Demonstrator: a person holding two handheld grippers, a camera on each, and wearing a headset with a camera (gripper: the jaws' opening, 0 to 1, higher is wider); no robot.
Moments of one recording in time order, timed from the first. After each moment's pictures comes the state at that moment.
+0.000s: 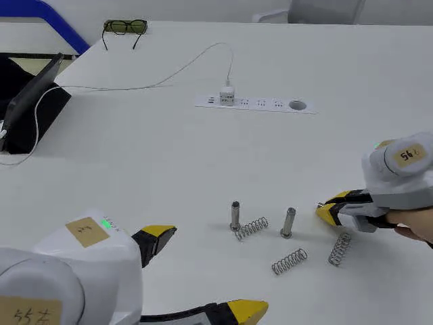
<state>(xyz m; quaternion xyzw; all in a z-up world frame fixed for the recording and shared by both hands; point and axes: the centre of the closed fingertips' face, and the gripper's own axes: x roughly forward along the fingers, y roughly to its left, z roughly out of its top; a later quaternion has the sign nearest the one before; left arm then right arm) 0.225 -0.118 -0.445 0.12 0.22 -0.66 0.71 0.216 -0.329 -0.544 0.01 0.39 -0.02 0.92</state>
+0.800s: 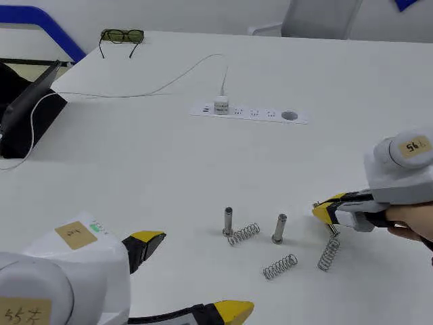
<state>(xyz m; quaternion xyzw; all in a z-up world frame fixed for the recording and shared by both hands) 0.225 -0.114 -0.441 0.11 0.21 -0.66 0.71 0.205 -0.324 -0.513 0.05 0.37 -0.03 0.93</state>
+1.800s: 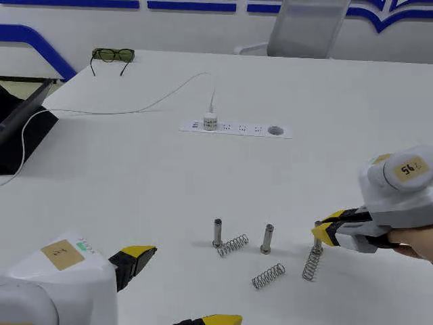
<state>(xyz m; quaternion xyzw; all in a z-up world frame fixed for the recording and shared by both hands) 0.218 -0.107 -0.434 0.12 0.20 -0.66 0.71 0.178 -0.313 -0.501 0.00 0.39 -0.03 0.92</state>
